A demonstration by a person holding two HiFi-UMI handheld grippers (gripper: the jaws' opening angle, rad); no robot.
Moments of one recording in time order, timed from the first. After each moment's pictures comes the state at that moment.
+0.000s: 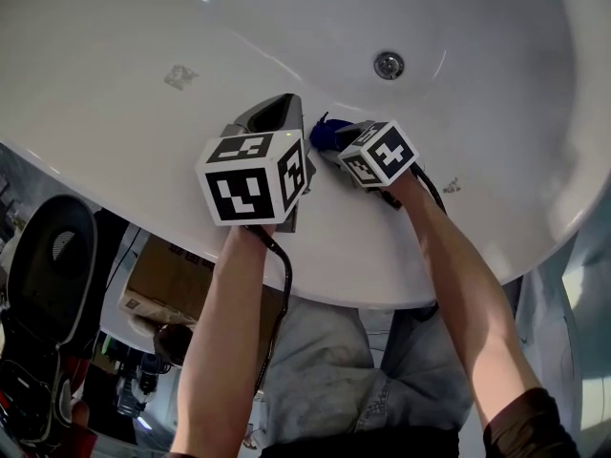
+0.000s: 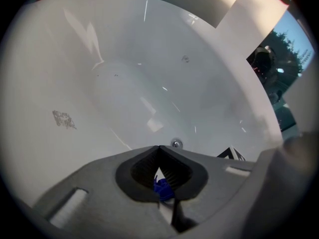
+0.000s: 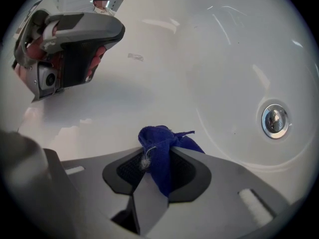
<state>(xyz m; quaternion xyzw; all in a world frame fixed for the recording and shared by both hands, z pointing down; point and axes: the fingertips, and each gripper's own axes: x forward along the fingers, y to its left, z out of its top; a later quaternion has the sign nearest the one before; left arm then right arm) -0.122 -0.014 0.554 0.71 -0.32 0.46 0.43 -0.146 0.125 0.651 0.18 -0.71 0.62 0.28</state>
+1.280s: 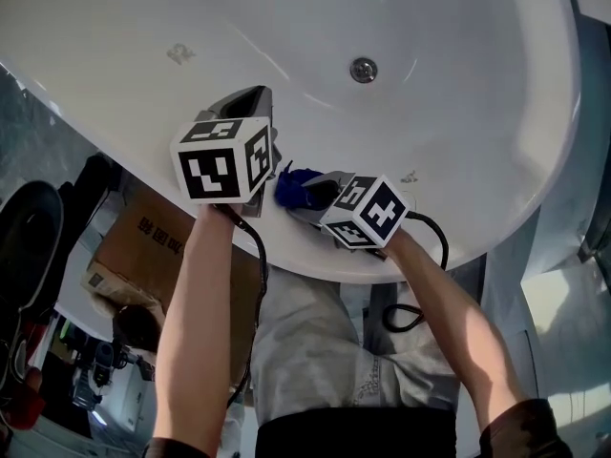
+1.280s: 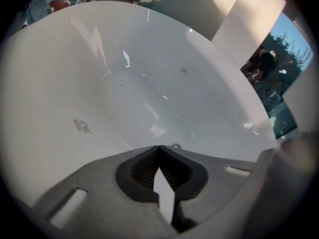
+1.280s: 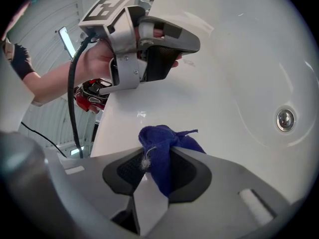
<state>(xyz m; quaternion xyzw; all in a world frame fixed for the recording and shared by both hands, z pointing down) -0.126 -0.010 0.502 0.72 -0.35 0.44 0.41 -0.158 0.186 0.478 0.06 -0.76 0.61 0.23</state>
